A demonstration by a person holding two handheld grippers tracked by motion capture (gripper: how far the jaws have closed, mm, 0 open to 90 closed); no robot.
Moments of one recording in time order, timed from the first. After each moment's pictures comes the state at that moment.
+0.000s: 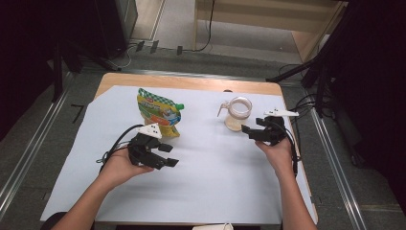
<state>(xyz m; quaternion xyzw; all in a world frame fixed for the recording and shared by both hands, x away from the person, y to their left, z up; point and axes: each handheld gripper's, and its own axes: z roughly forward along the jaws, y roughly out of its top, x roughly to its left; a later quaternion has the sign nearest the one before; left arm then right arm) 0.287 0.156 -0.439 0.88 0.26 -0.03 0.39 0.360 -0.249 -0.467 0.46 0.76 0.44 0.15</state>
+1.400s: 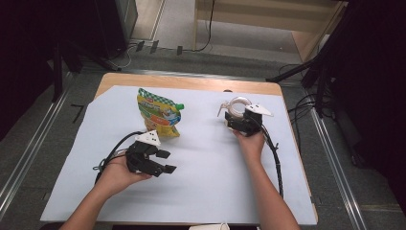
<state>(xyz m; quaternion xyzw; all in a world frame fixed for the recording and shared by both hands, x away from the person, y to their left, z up) 0.270 0.159 -0.446 0.89 0.27 -0.02 0.38 0.412 -0.195 -0.519 0.50 0.67 0.49 0.25</state>
